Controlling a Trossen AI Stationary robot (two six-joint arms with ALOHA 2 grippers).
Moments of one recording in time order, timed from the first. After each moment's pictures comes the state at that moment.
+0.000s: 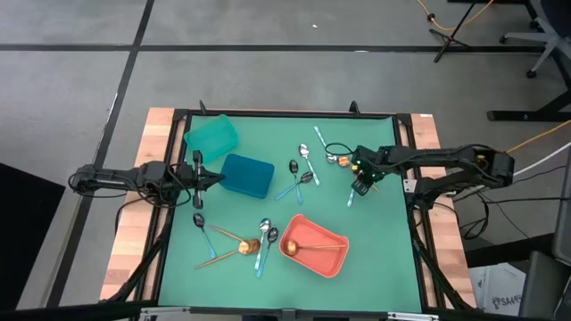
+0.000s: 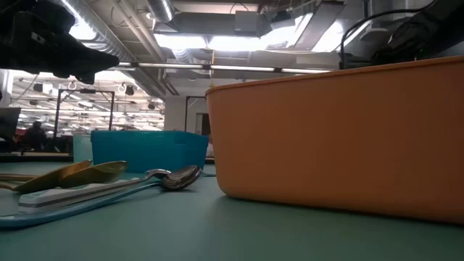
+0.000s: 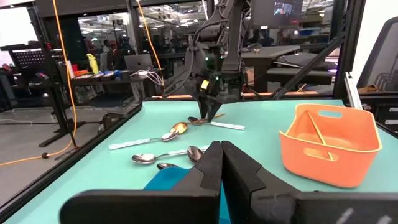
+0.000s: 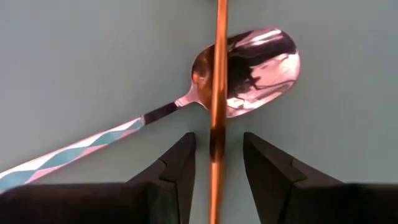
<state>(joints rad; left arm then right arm) -0.06 0.01 0.03 -0.01 -0.22 0.06 -0.38 1.28 0.53 -0.63 0.07 0.33</state>
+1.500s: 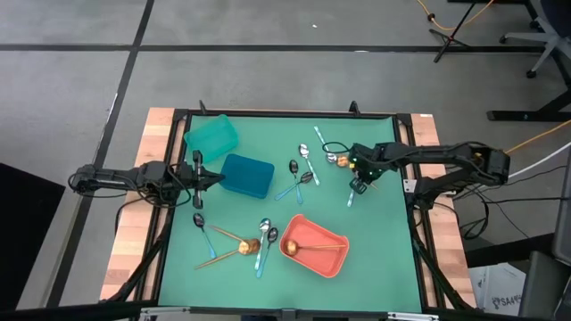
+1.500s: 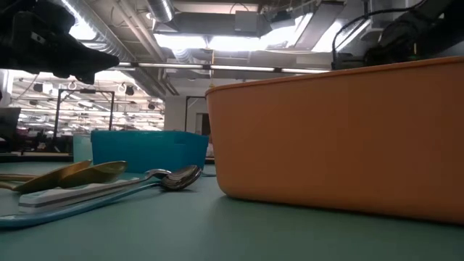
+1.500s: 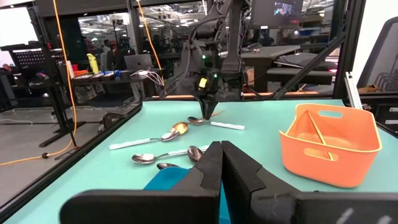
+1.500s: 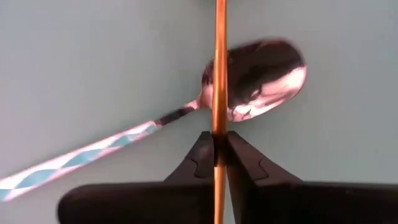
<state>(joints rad) -0.06 0.01 0.03 -0.01 -0.22 0.06 -0.38 1.32 0.62 -0.71 0.05 0.33</state>
